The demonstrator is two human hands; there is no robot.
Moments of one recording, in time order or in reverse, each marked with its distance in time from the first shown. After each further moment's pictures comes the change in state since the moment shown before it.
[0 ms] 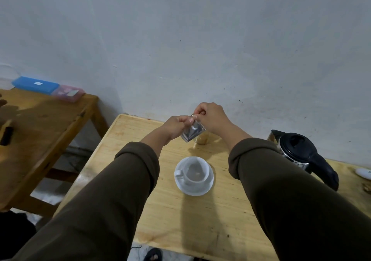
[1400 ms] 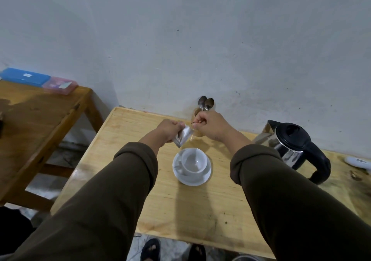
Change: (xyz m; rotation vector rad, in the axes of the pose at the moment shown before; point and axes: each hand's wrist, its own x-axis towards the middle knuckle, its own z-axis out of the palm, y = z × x) left_hand -0.001 -0.034 0.005 -0.033 0.099 -0.206; right_hand -0.036 0.015 0.013 -0.002 -0.142 0.011
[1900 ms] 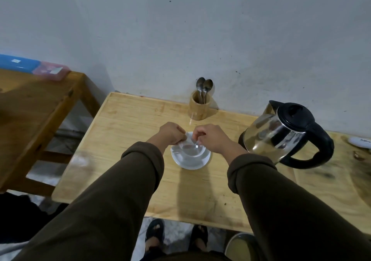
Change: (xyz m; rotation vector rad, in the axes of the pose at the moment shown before) left_hand 0.000 -0.039 0.040 0.348 0.007 -0.081; right_hand -0.030 0.055 0.050 0.031 -0.121 0.129
